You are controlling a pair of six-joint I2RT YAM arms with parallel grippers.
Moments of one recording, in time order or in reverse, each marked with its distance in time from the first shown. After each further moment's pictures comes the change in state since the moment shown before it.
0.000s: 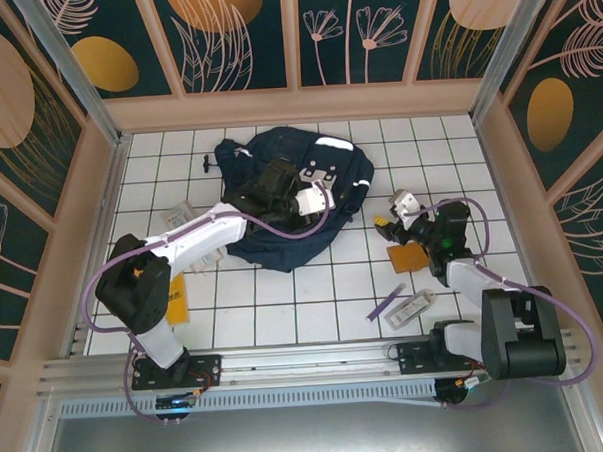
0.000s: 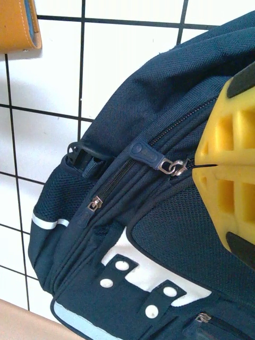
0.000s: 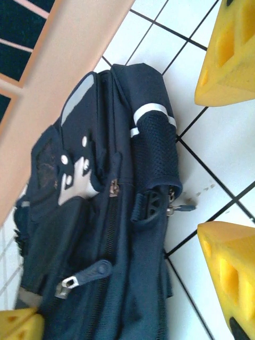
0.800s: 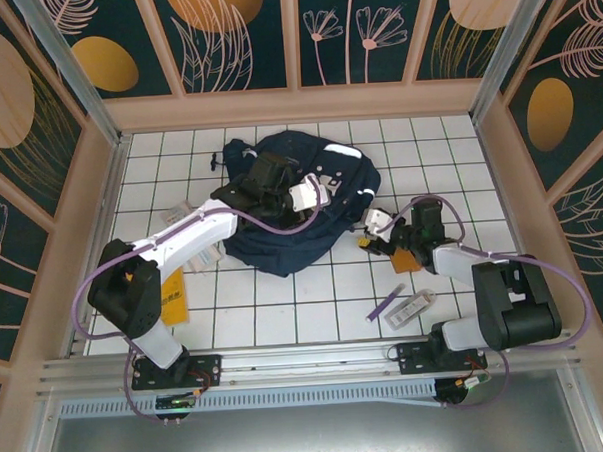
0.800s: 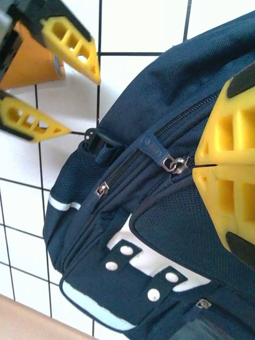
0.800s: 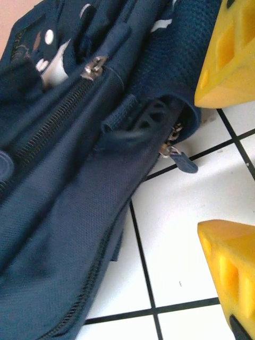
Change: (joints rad) left arm 0.039 -0.041 0.031 -0.056 0.127 0.011; right arm 0.142 0.165 0.082 -0.198 -0.003 -0.347
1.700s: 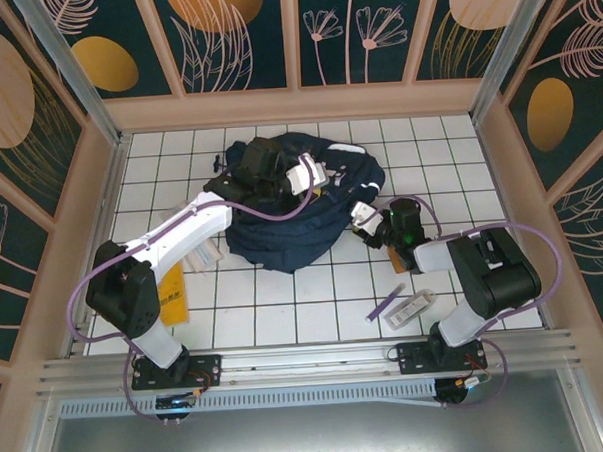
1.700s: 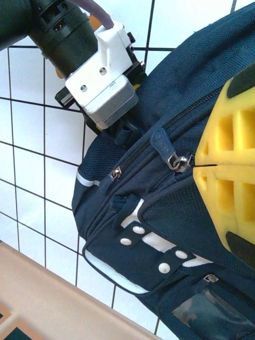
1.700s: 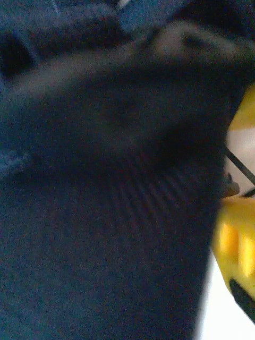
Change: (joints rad) left arm 0.027 -0.005 0.079 0.027 0.065 -0.111; right arm 0.137 0.208 0.019 0.323 0.373 0.169
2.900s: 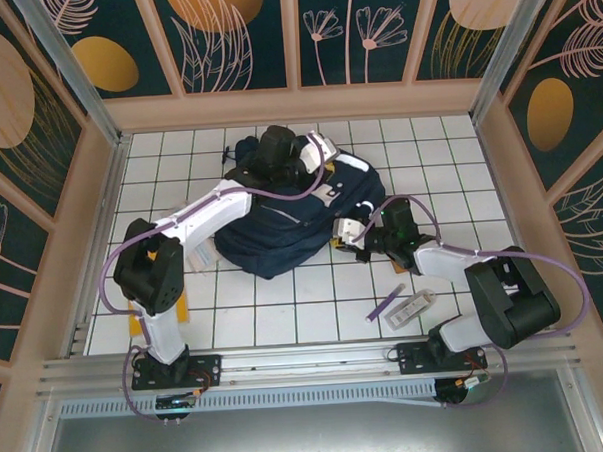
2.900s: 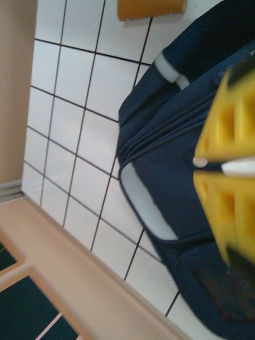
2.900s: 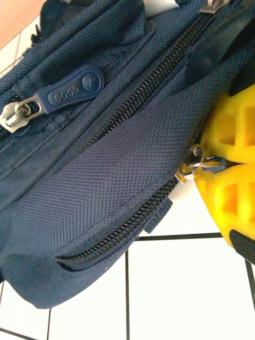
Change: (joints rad) left arm 0.004 0.192 0.132 0.189 -0.067 -0.201; right arm 0.105 -0.177 0.063 -0.359 -0.388 -0.113
